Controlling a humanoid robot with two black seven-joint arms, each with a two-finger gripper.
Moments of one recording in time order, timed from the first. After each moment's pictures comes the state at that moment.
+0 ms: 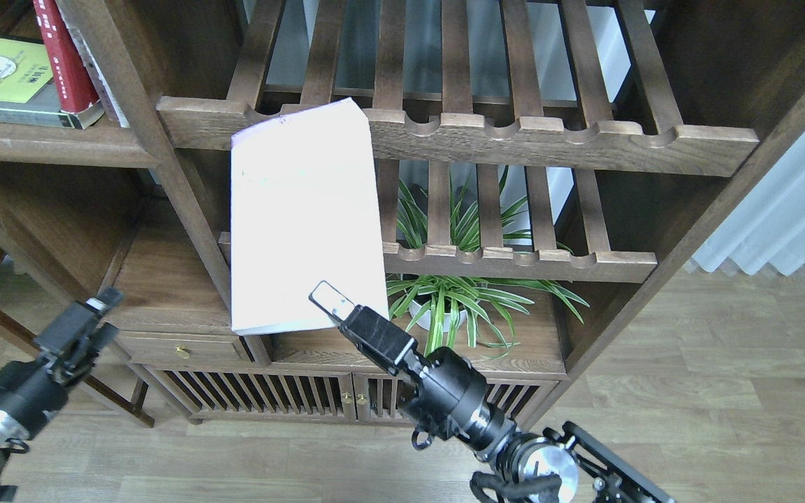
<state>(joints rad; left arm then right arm) 0.04 0.59 -1.00 -1.28 -0.45 -0.49 0.11 -0.02 -0.06 0.78 1.43 0.00 0.58 -0.09</state>
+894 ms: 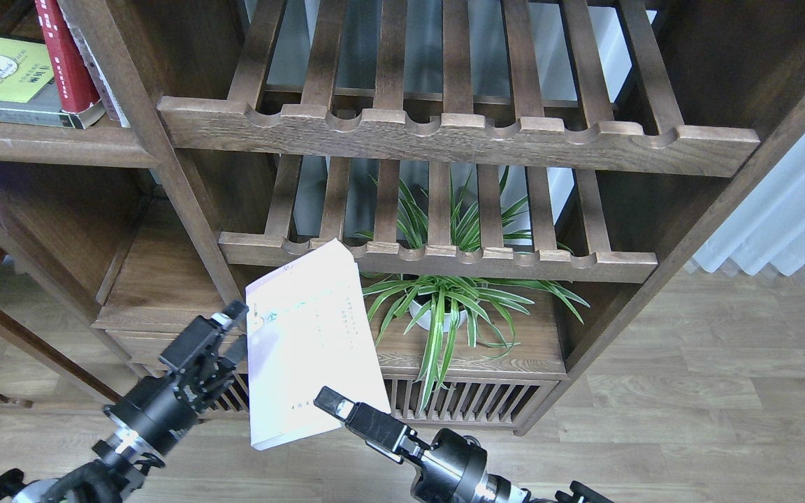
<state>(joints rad) 0.03 0.36 -0.81 -1.41 -0.45 -0.49 0.08 -0.08 -0.08 0.66 1.39 0.00 0.58 -0.10</state>
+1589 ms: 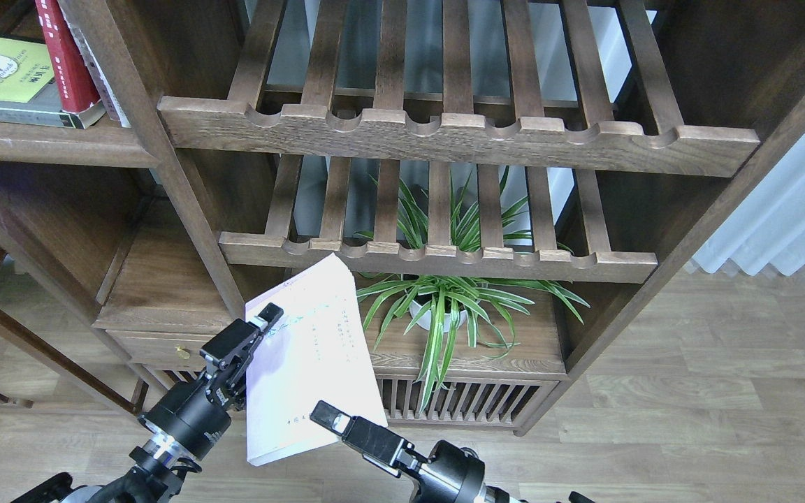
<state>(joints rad) 0.00 0.36 -0.73 -1.41 -0.44 -0.49 -0.03 -0.10 -0.08 0.65 1.39 0.00 0.58 -0.11</state>
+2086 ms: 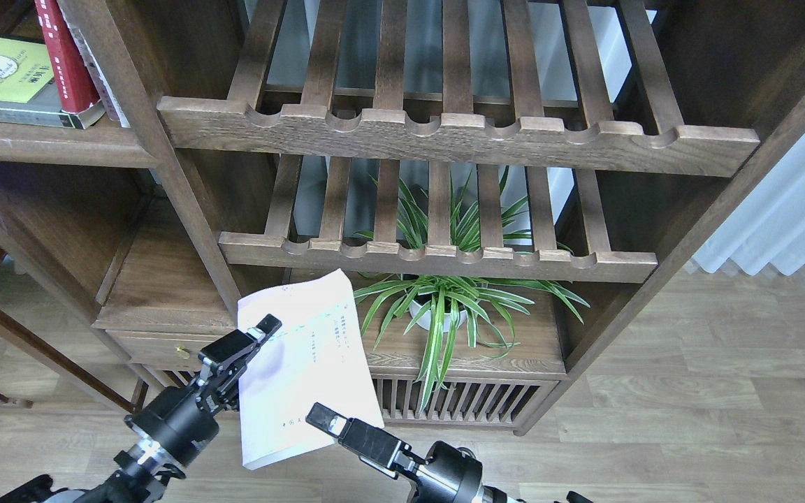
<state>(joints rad) 0.01 0.49 -0.71 -1.48 -0.44 -0.49 -0.02 -0.07 -0.07 0.67 1.37 -0.01 0.58 -0.11</state>
